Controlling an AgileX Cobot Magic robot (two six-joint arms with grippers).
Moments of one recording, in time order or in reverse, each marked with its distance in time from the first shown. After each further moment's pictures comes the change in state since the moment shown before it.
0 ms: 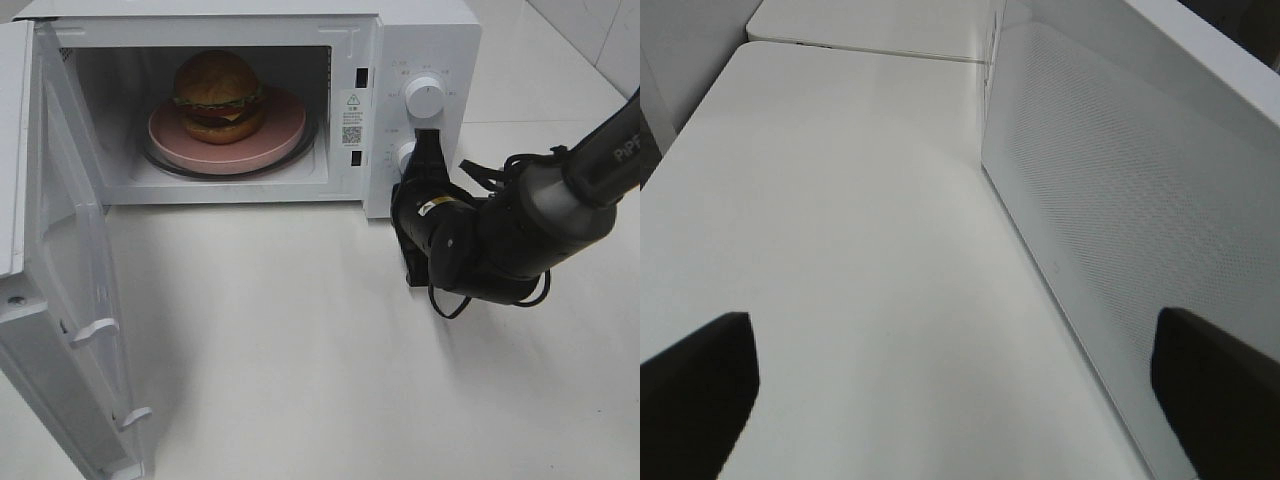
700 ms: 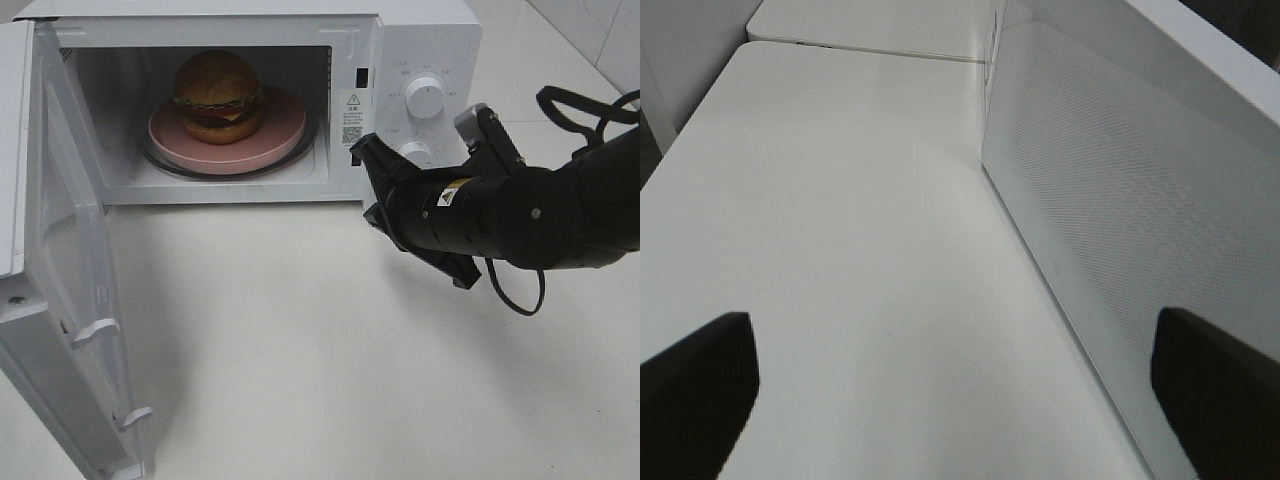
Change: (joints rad) left arm 0.000 0.000 0.000 0.000 0.000 0.000; right arm 0.006 -0.311 0.133 -0.296 0.437 -0.472
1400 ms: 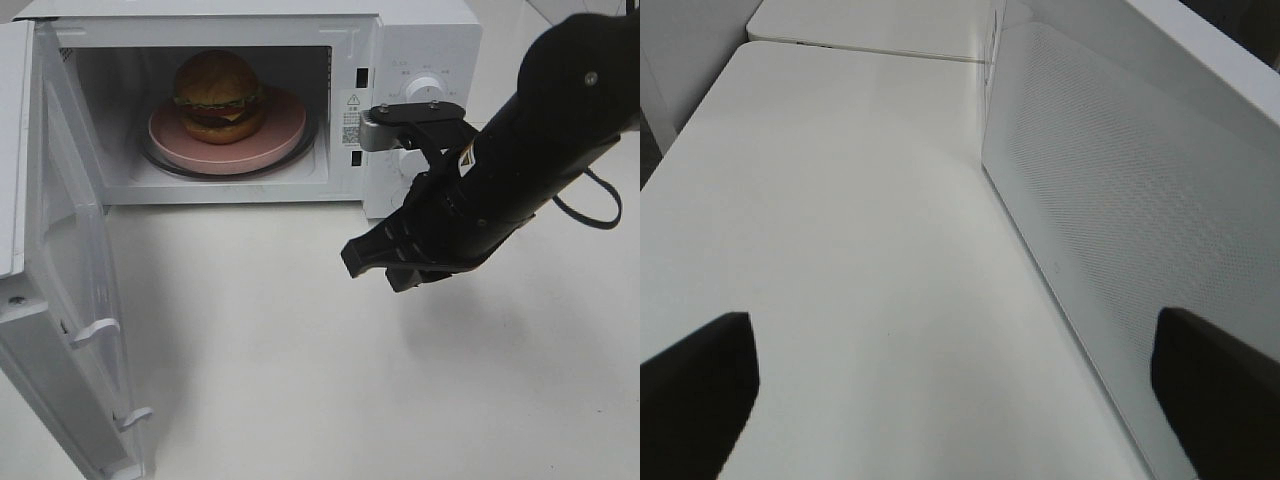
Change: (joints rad) left arm 0.000 0.000 0.000 0.000 0.000 0.000; right arm 0.000 -0.176 -0.212 -0.238 0.976 -0.838
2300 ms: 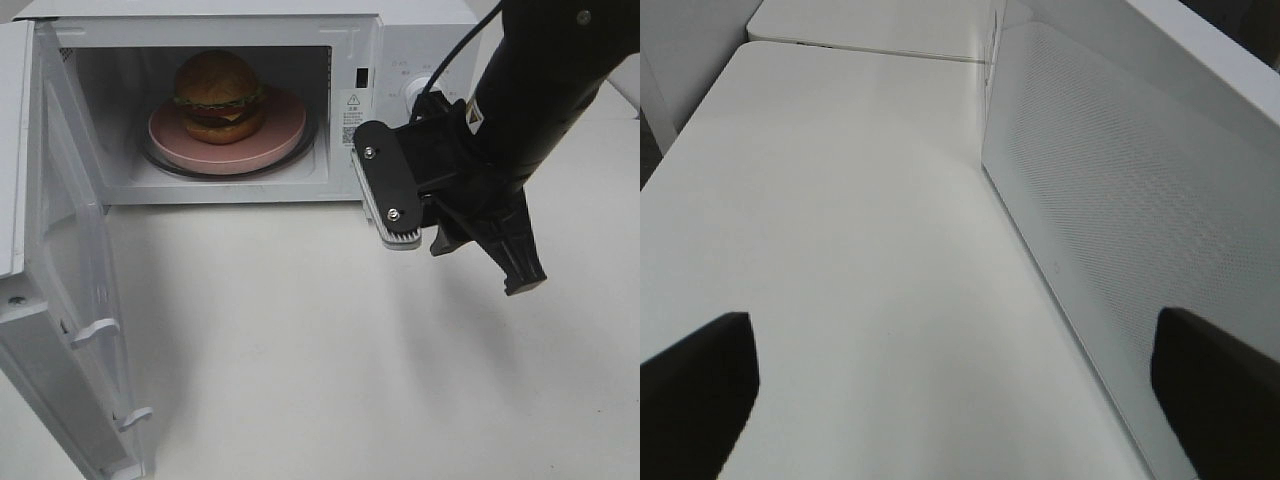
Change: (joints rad) left arm 0.000 0.000 0.000 0.000 0.000 0.000; right arm 0.038 0.000 -0.133 -0.352 0.179 -1.115
